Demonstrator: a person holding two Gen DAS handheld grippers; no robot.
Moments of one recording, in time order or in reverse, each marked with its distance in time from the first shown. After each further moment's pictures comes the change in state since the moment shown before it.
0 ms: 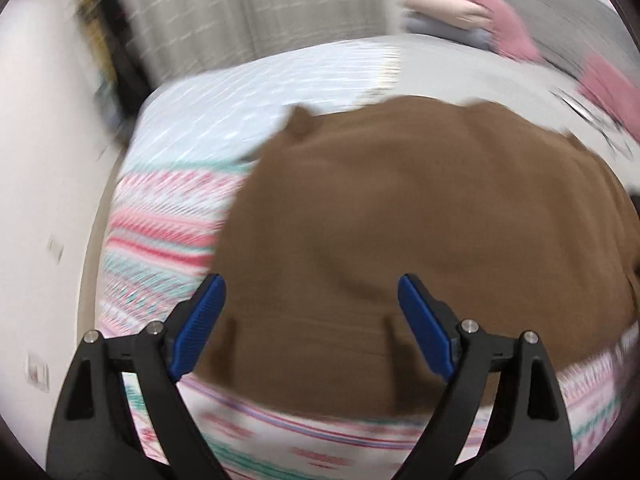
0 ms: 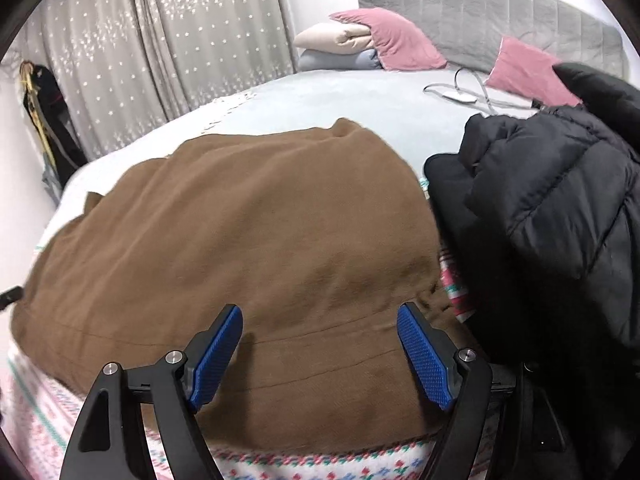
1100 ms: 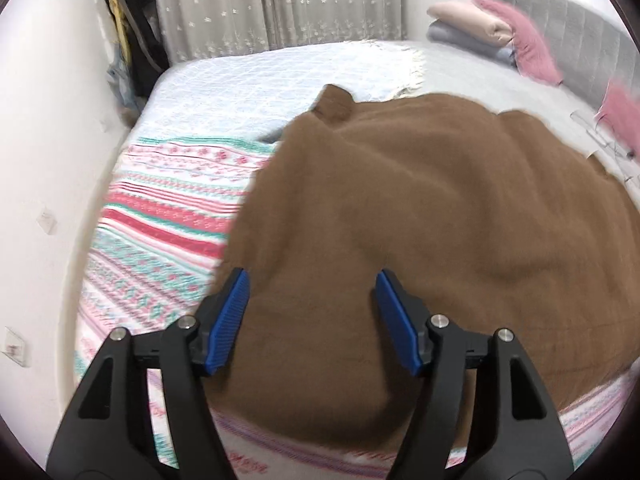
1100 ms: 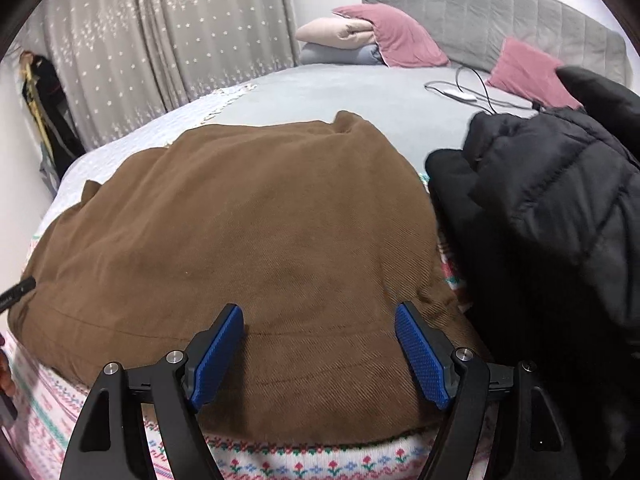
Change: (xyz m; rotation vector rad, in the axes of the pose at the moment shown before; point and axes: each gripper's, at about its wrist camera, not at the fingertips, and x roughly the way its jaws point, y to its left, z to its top) left arm 0.045 0.055 -0.013 -0.138 0.011 0.101; right arm -0.009 0.000 0.000 -0.045 0.012 -0.081
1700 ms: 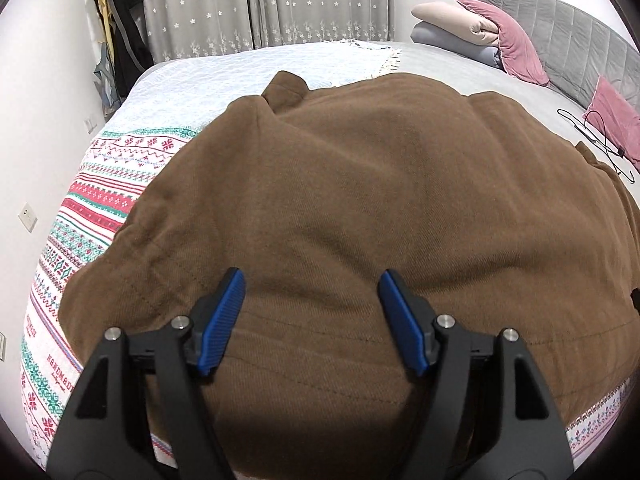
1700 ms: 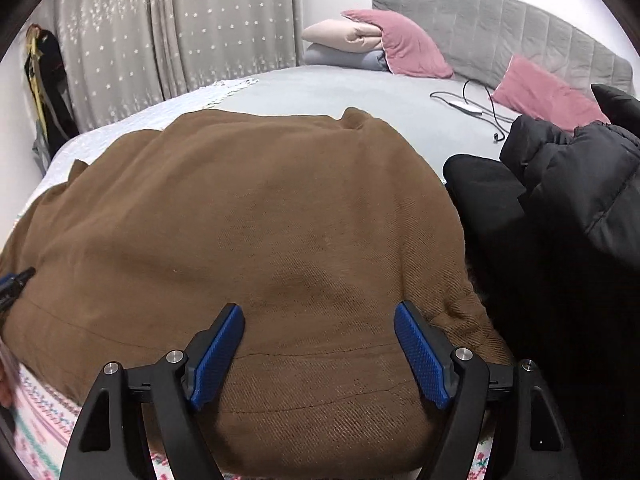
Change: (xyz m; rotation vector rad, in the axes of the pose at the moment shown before) left arm 0.017 -0.045 -0.015 -0.018 -0.024 -0.127; right arm 0.040 0.023 -0.006 -0.102 -0.043 -0.066
